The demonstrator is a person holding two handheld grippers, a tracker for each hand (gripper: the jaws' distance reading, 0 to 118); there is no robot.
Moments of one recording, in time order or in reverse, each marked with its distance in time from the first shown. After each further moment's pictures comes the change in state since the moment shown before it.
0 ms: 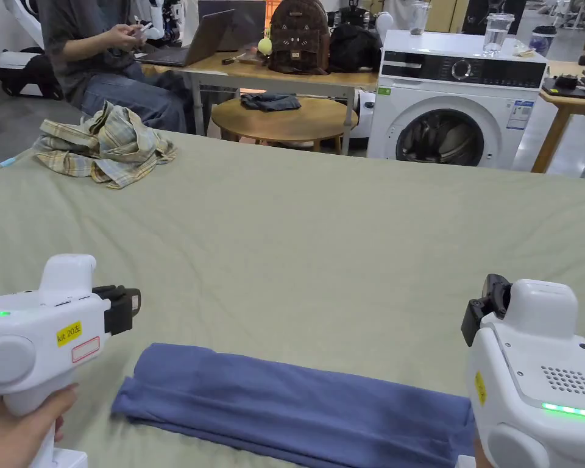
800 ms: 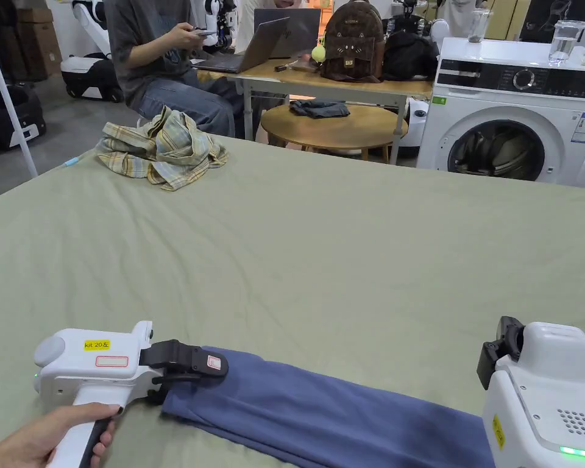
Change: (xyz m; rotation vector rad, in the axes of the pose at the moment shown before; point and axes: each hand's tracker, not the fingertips) left arm -0.107 -0.073 -0.109 -0.427 -0.718 0.698; right arm -0.031 -0.027 -0.011 -0.087 0.074 0.041
